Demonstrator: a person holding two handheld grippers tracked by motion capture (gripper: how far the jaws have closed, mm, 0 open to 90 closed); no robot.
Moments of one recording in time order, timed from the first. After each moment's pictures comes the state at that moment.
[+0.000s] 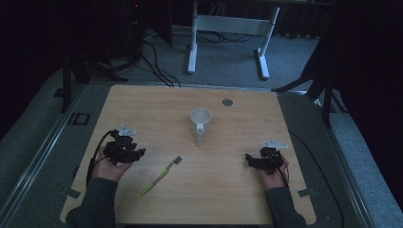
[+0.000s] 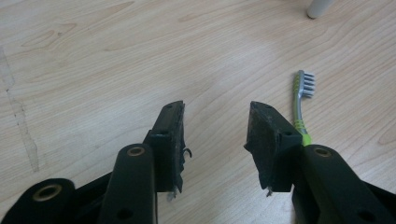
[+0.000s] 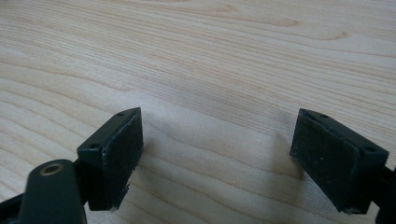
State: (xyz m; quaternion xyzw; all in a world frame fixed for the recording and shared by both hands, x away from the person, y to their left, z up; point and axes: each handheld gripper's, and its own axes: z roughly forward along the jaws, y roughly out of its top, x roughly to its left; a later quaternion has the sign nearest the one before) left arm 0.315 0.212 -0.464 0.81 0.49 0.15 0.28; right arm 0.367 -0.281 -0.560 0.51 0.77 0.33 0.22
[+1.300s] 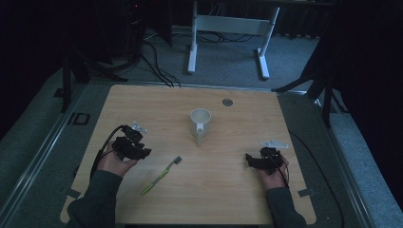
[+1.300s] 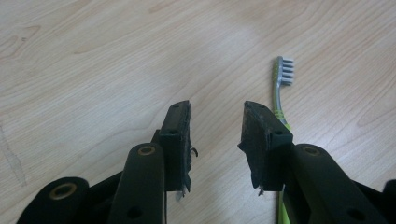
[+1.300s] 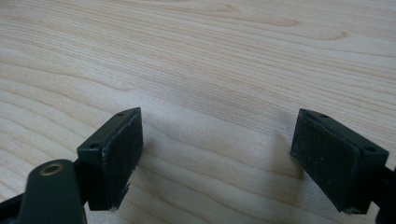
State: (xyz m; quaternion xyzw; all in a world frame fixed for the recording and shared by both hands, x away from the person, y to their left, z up) left arm 0.329 0.187 -0.452 0.85 0.46 0.12 0.23; right arm 0.367 -0.281 -0.560 0.51 0.77 0.33 0.22
